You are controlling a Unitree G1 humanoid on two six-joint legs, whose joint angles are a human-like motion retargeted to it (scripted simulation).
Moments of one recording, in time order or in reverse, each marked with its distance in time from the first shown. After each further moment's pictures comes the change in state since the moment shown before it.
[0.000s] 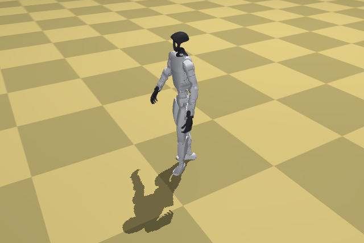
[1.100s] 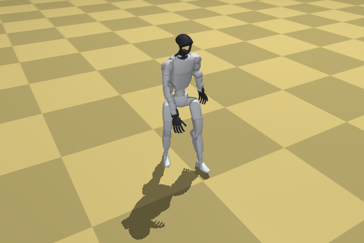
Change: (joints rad) left arm 0.002 -0.061 0.111 0.272 0.201 0.026 0.055; right arm -0.315 0.071 0.027 -0.154 -0.040 -0.011 -0.062; waist 0.365 0.051 0.291; left_leg 0.035 0.106 -0.430 -0.121 0.267 -0.113; right_leg 0.059 0.004 0.264 0.092 -0.039 -0.014
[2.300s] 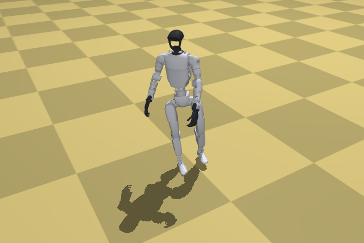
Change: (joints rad) left arm -0.473 0.021 -0.440 -0.186 0.147 0.012 -0.185; right arm 0.513 -0.083 -0.048 -0.024 0.376 -0.022 0.041; waist -0.839 -0.042 -0.290; left_leg 0.093 -0.075 -0.143 0.378 -0.314 0.184; right_leg -0.095 0.147 0.196 -0.166 0.243 0.132
